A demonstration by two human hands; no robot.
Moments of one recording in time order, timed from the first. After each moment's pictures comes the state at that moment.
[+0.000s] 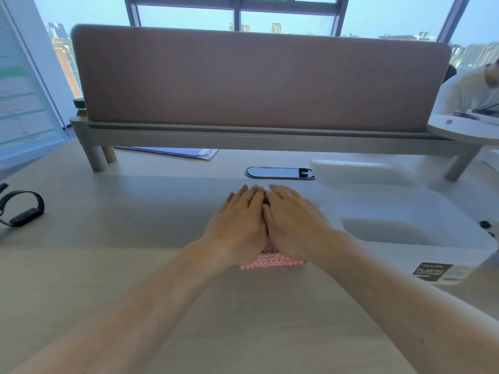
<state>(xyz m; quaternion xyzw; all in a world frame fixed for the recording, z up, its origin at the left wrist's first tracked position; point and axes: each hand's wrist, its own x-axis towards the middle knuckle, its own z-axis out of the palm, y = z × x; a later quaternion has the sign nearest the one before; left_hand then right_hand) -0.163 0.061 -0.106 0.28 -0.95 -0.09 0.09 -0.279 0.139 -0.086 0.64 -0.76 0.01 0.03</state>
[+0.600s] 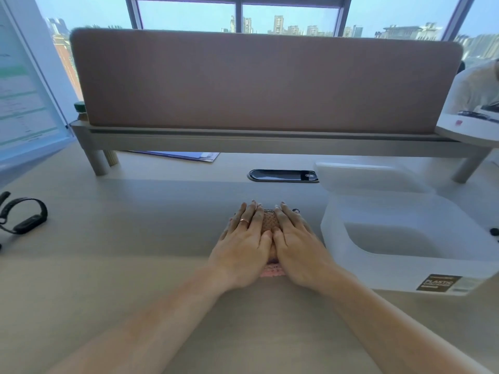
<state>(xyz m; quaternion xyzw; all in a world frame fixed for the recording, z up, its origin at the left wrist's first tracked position) -0.164 0.058 -0.141 0.32 -0.92 -0.21 0.08 -0.284 0.143 -0.133 0.55 -0.81 0.15 -0.11</state>
